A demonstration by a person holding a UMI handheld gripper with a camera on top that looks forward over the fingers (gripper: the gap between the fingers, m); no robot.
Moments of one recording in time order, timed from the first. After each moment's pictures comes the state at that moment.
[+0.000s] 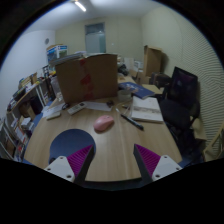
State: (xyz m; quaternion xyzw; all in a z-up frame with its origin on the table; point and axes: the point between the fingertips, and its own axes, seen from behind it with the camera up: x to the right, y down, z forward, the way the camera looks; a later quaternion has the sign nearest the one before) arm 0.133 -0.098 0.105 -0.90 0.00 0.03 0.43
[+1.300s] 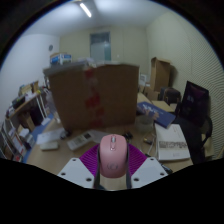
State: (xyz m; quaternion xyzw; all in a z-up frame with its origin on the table) arm 0.052 0.116 0.118 -0.86 -0.01 0.04 0.50
